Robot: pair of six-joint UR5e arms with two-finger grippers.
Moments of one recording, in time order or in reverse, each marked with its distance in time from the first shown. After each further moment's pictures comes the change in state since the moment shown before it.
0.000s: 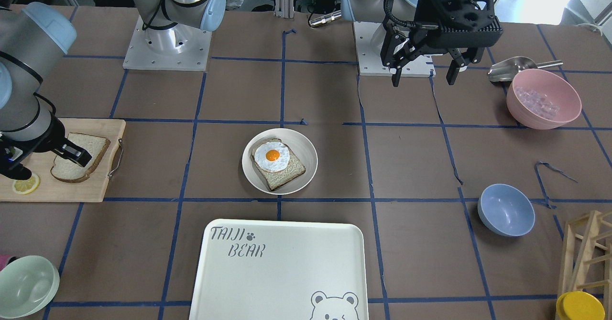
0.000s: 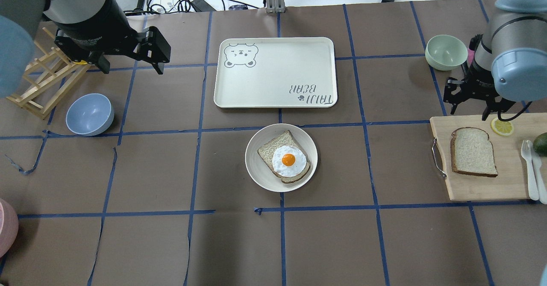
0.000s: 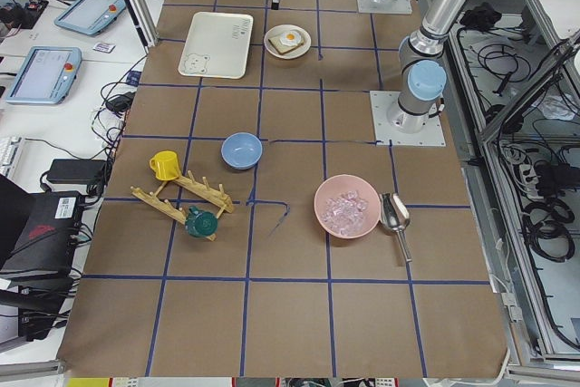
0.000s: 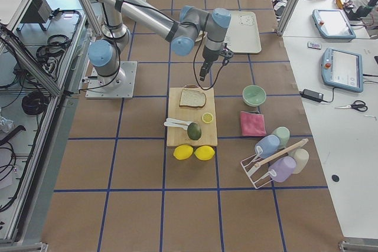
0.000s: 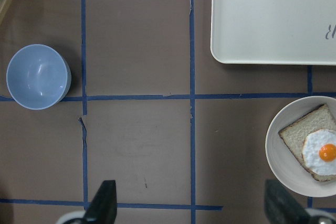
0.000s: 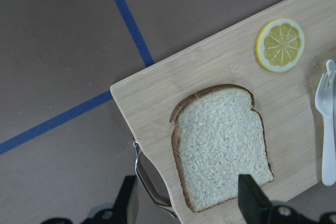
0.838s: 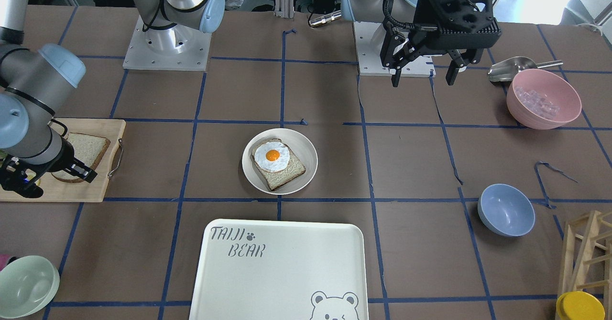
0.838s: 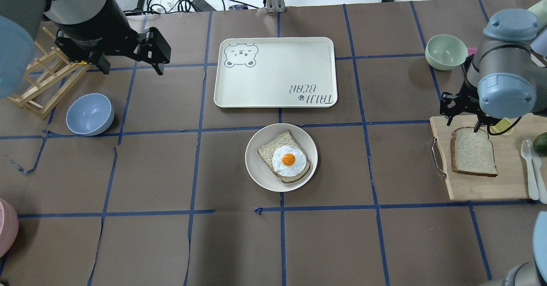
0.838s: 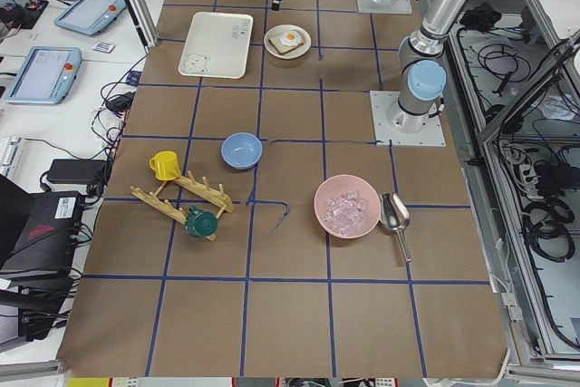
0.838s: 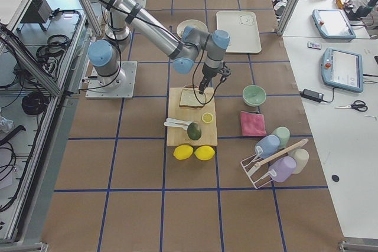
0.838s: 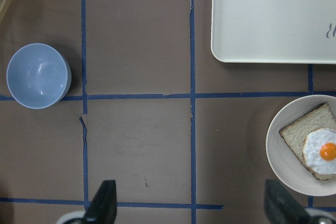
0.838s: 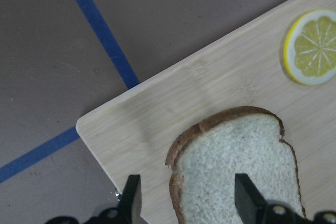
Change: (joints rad) left arm -0.001 0.001 -0.006 -0.001 0.003 0.000; right arm -0.033 0.119 0.054 -0.142 -0.007 0.018
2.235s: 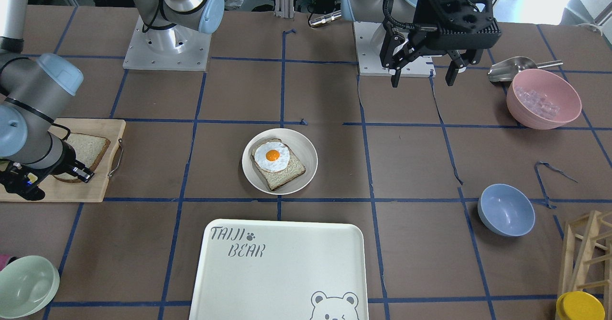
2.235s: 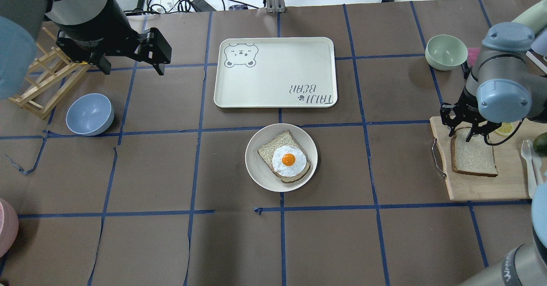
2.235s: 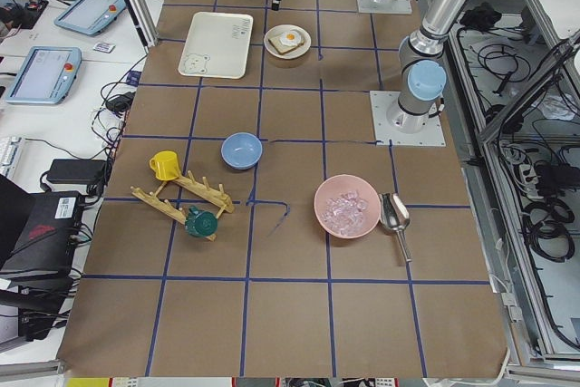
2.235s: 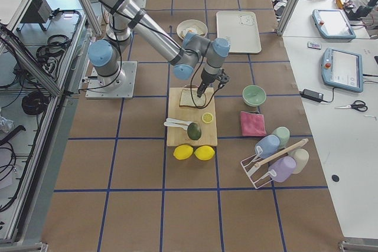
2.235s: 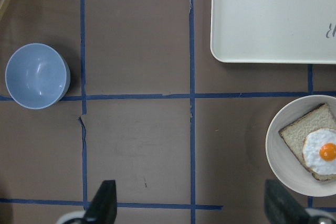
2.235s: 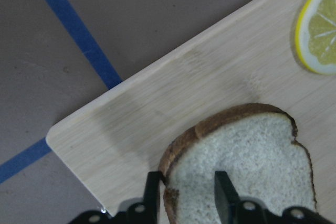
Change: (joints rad) left arm 0.000 0.000 0.001 0.003 -0.003 0.000; right arm -0.025 0.035 0.007 0.001 0.013 0.029
